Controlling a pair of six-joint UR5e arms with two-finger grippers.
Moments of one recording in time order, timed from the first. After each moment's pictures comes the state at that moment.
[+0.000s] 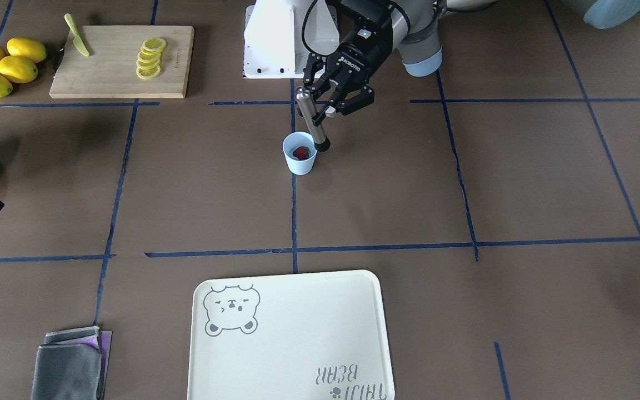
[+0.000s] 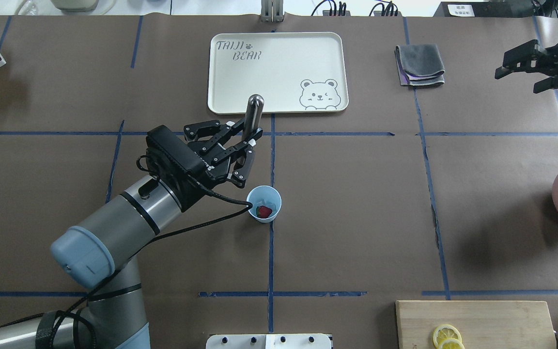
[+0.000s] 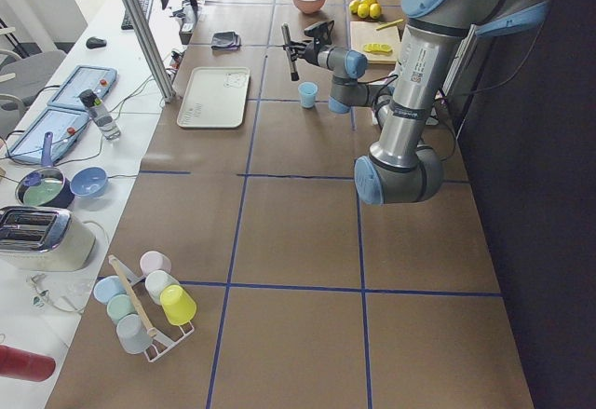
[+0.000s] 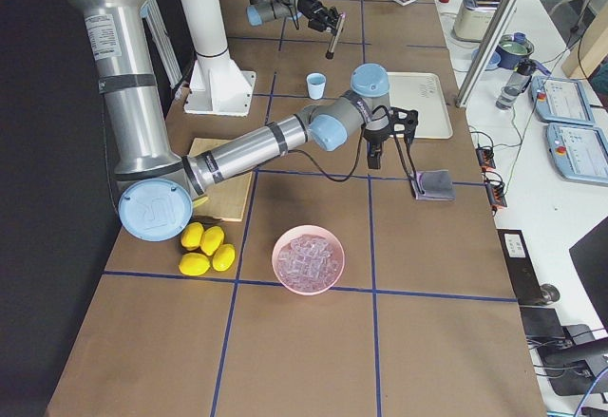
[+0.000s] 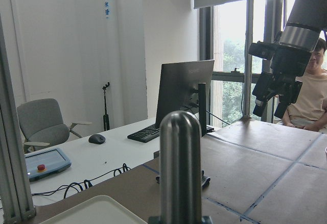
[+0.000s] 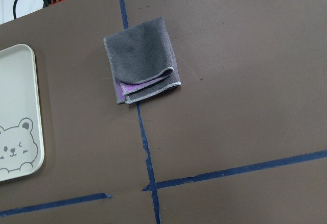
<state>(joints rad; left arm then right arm) -0.34 -2.01 -1.76 -2.85 -1.04 -0.37 1.22 -1.39 1.81 -1.26 2.27 0.98</state>
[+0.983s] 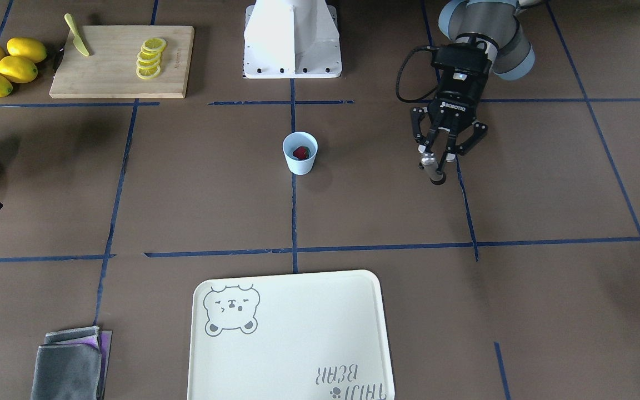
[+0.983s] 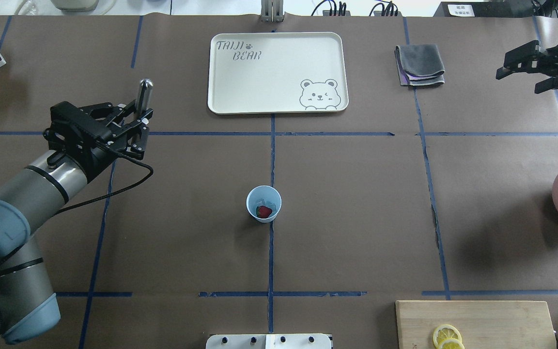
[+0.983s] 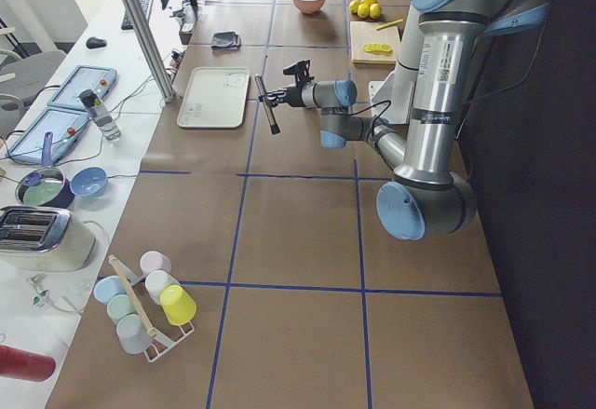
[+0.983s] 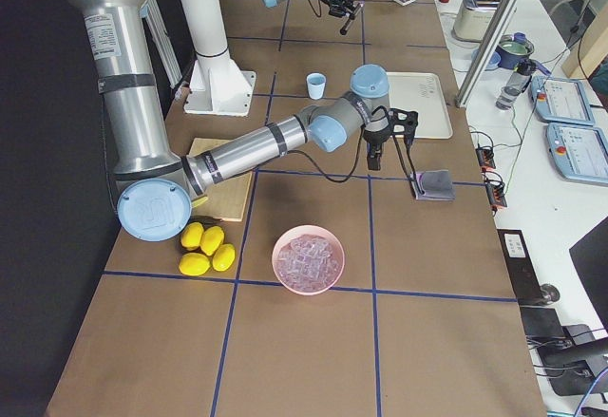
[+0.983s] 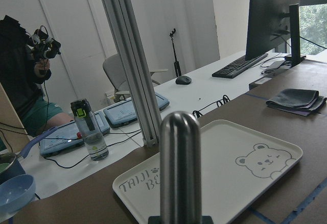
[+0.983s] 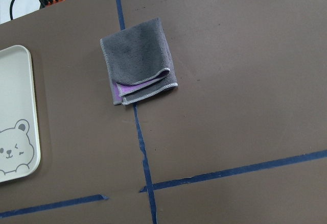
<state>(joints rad) -0.51 -1.67 -1.85 -2.70 -1.06 -0.43 1.22 -1.39 1.81 -1.26 2.27 0.98</state>
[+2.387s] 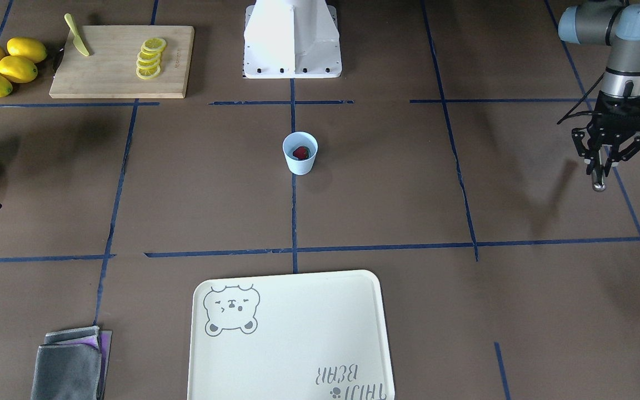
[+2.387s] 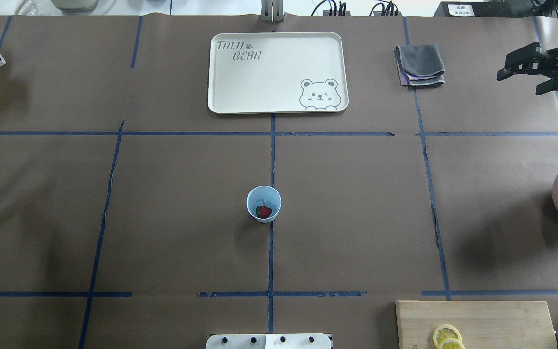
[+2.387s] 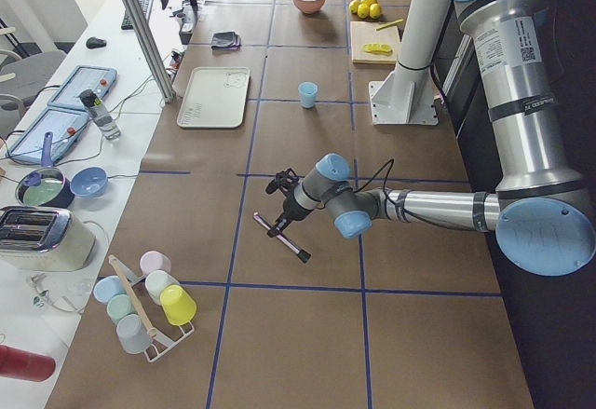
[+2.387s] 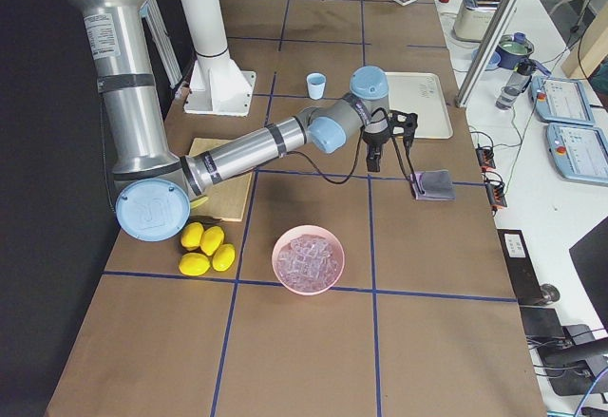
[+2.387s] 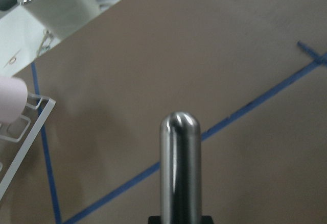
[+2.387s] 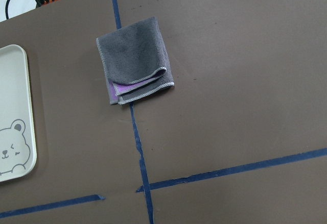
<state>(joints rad) -0.87 -1.27 -1.75 -2.46 -1.66 -0.51 1.22 -1.40 1.81 -1.26 2.27 0.98</state>
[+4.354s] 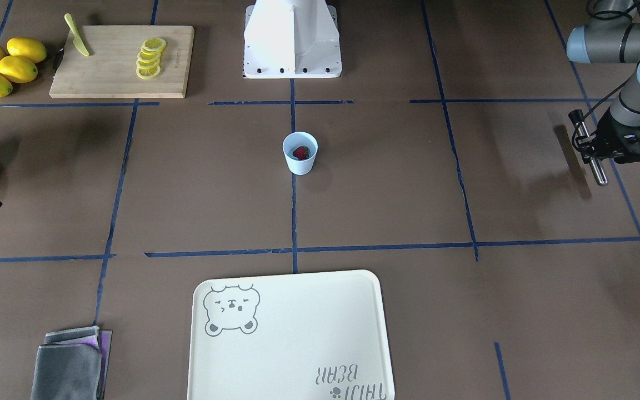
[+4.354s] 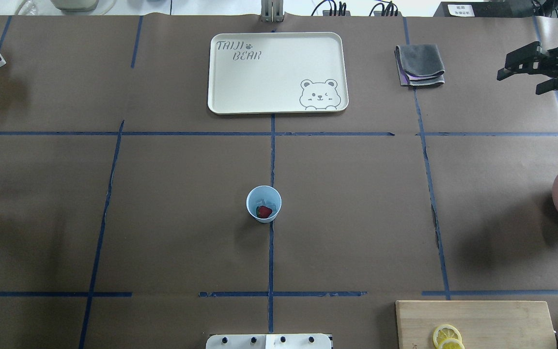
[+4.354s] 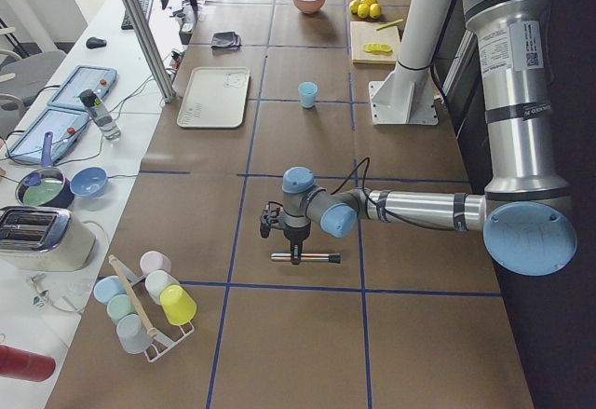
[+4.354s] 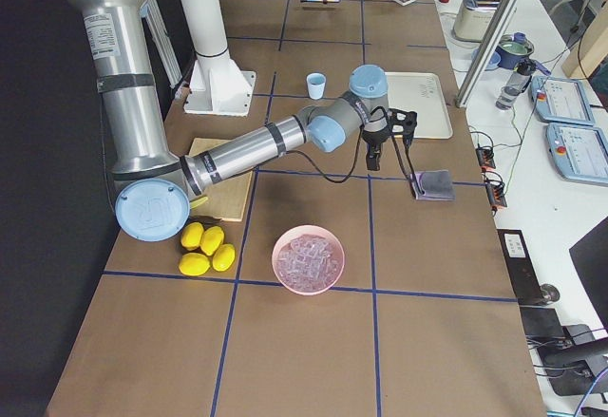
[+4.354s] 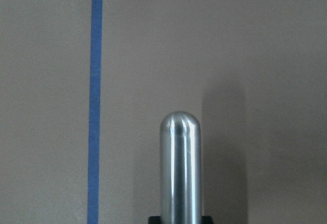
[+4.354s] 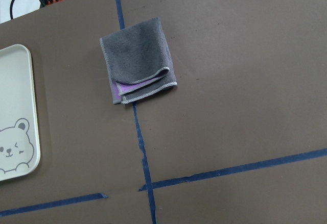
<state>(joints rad) -0.96 -1.38 -1.67 -2.04 -2.00 -0.72 1.22 -1.40 1.82 -1.26 2.27 0.98</state>
